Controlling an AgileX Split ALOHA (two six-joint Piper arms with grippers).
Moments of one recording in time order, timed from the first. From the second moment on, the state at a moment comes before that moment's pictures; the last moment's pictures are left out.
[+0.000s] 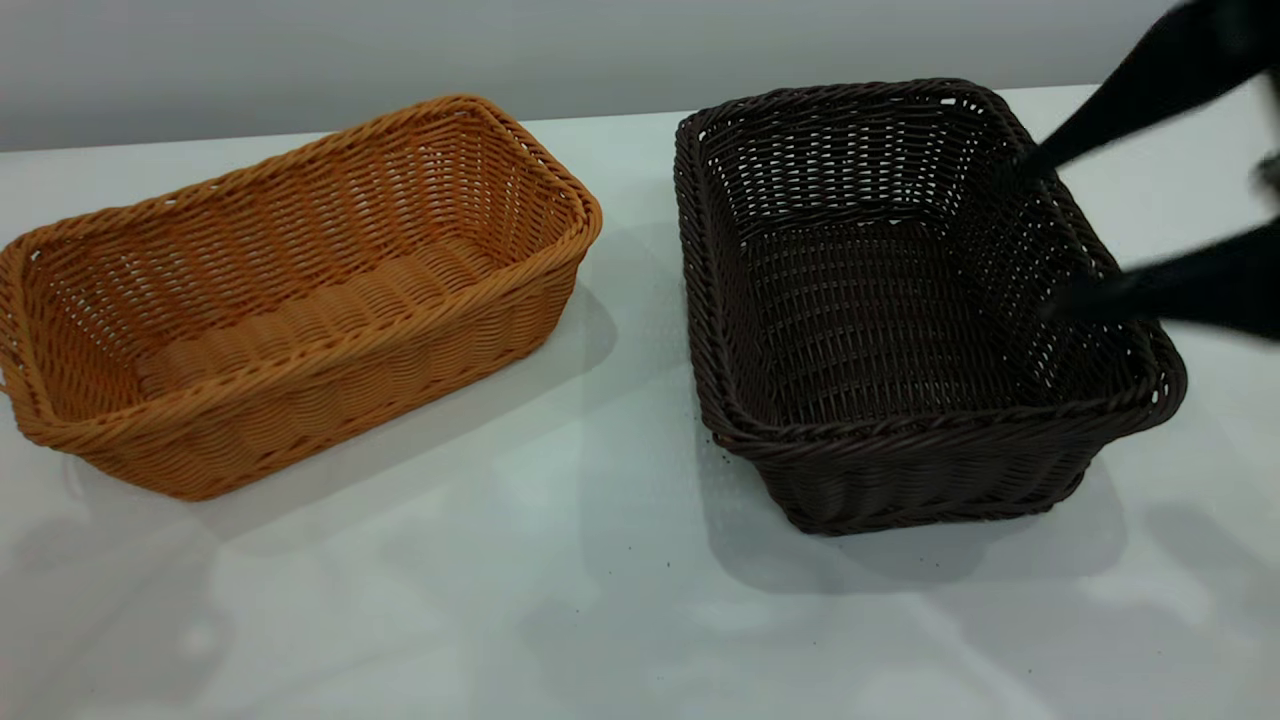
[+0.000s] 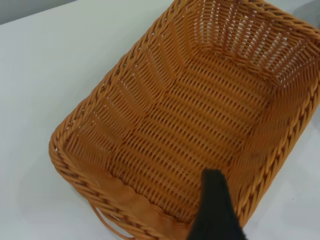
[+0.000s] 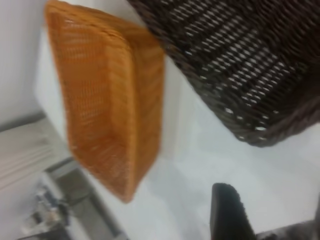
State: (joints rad) left arm 0.01 1.04 -0.58 -0.66 0.42 0.89; right arm 0.48 1.28 -0.45 1.41 0.41 0.08
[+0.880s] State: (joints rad) left arm 0.01 1.04 -0.58 -0.70 0.46 0.89; right arm 0.59 1.56 -0.46 1.75 0.40 0.00
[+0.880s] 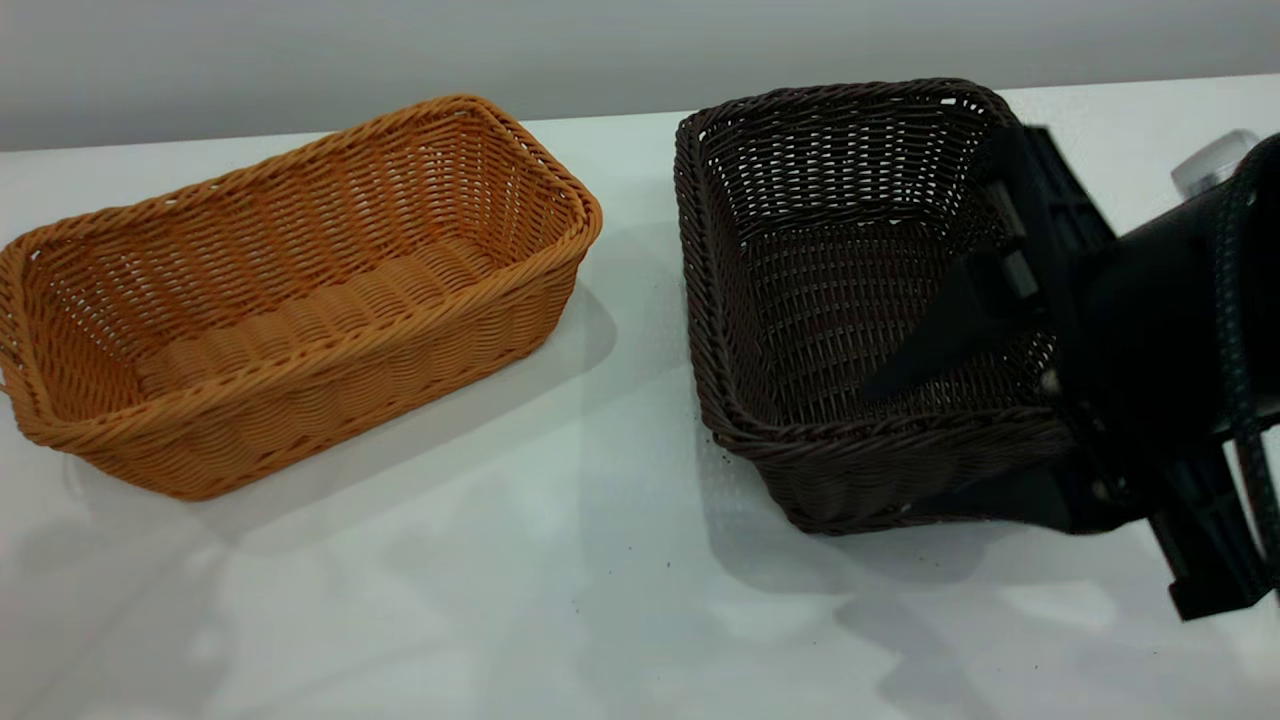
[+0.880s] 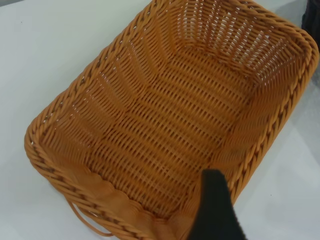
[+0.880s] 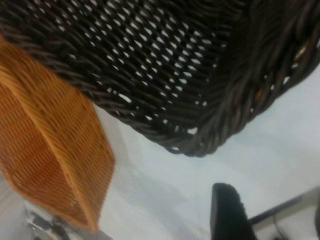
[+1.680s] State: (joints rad) left arm 0.01 1.04 -0.58 -0.70 0.48 0.89; right arm 0.59 1.69 -0.63 1.74 0.48 -0.18
